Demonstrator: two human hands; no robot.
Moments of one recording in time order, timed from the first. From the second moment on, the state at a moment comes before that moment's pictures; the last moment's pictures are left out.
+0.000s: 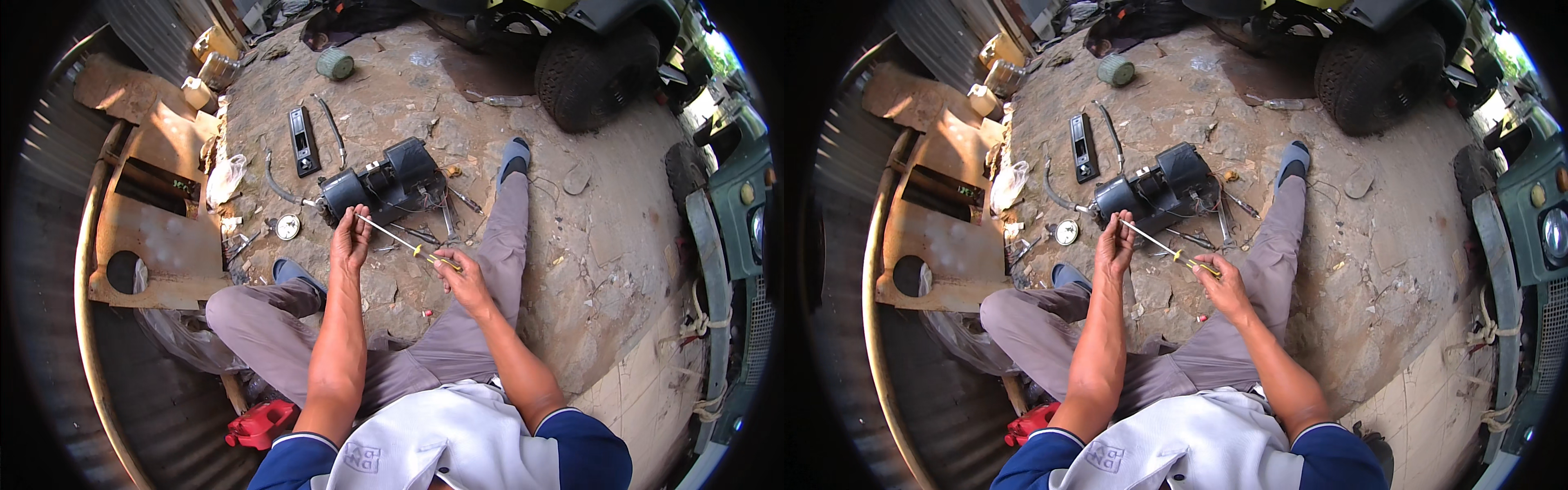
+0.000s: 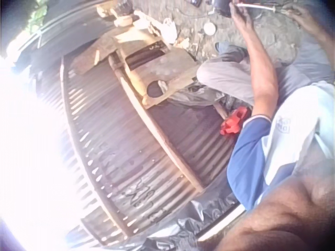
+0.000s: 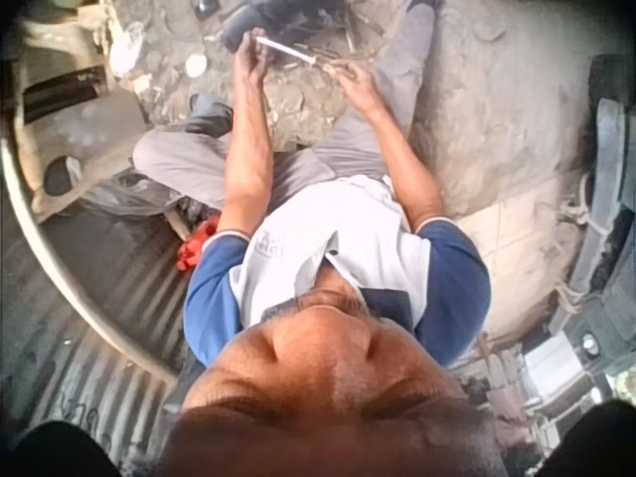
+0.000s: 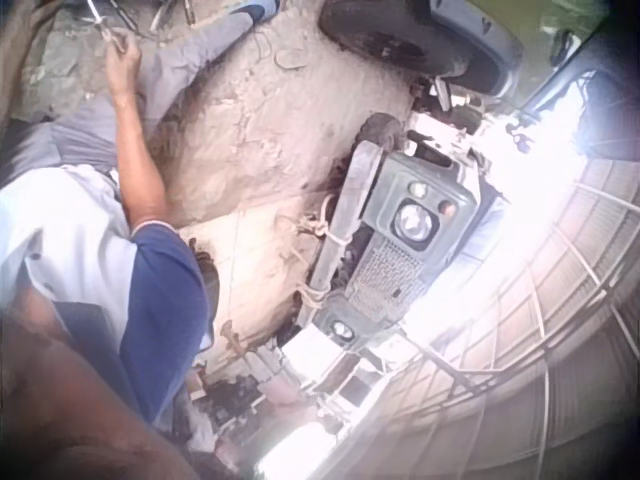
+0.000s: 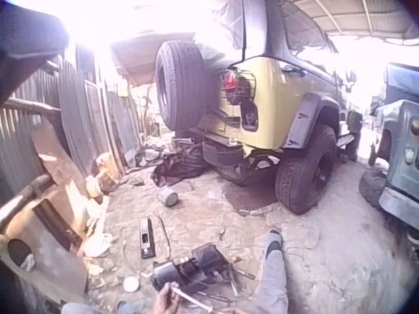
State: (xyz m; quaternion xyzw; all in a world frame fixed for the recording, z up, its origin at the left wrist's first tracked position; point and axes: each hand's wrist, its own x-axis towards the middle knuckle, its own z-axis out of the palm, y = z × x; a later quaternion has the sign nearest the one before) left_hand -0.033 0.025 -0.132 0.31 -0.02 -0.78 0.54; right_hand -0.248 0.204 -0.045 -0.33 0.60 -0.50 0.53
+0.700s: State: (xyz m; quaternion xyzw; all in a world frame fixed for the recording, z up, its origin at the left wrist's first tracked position) left_hand -0.043 0.038 -0.130 0.42 -0.17 -0.75 0.48; right_hand -0.270 0.223 -0.050 -0.55 0.63 -0.46 0.30
